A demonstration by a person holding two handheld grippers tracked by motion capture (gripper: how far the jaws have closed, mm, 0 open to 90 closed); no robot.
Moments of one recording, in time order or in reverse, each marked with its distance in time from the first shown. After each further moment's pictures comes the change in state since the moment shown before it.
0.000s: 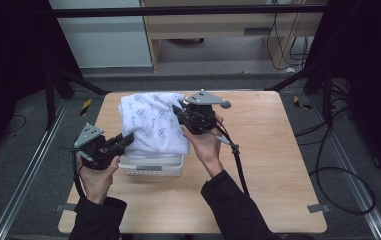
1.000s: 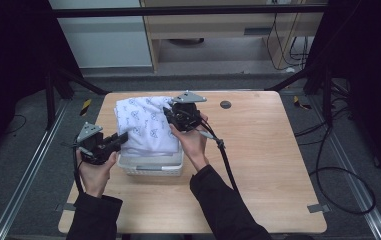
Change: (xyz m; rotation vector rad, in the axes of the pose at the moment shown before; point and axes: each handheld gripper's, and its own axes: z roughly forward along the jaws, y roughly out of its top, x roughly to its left) left arm 0.032 -0.014 0.023 0.063 0.070 -0.026; right arm 0.003 -0.018 0.057 0.076 -0.004 0.013
